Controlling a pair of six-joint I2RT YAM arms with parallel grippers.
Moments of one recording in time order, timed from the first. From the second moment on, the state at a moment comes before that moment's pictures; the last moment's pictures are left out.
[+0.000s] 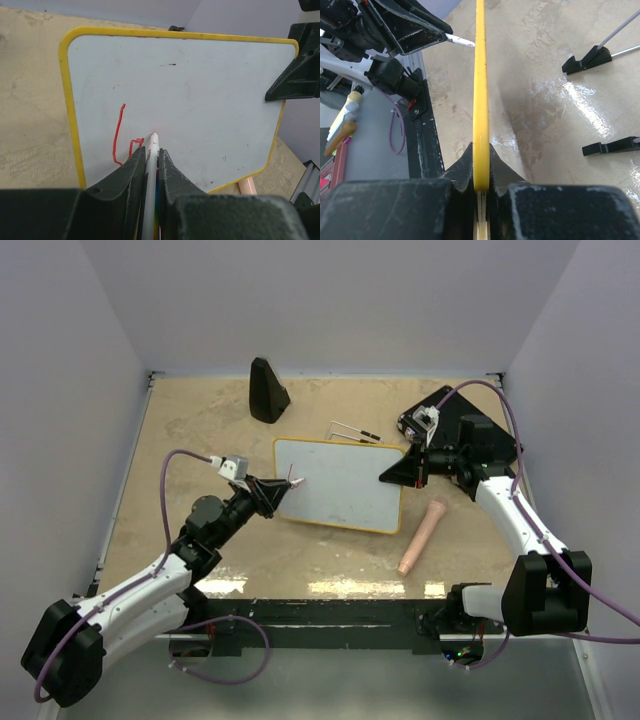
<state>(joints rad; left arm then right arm) -0.61 0.84 0.29 0.56 0.04 -0.46 0.06 1.27 0.89 -0.26 -1.22 0.00</state>
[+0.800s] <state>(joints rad) -0.61 0.87 0.31 0.49 0.03 -0.43 0.06 1.27 0.89 -0.26 -1.20 0.00</state>
